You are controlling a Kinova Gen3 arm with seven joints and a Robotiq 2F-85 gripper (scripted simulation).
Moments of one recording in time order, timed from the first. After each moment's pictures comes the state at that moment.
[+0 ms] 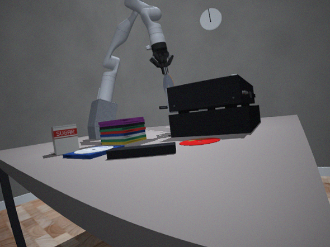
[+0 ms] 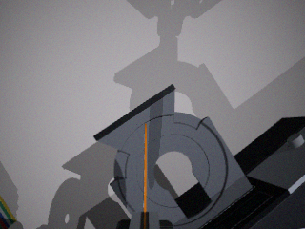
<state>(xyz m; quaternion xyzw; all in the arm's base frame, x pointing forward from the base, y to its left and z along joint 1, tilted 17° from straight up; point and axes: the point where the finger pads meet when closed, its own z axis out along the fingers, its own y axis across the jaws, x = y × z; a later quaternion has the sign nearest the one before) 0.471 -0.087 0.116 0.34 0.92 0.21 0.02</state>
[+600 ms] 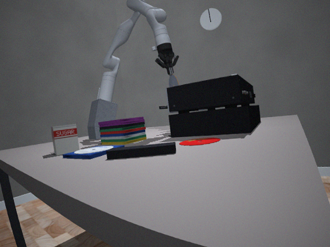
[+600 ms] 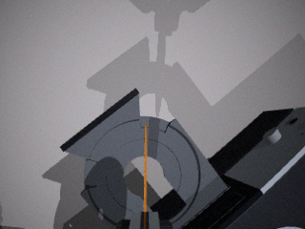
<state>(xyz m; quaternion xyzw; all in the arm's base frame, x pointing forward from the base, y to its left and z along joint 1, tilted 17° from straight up) 0.487 -0.059 0.126 0.37 0.90 0.21 0.02</state>
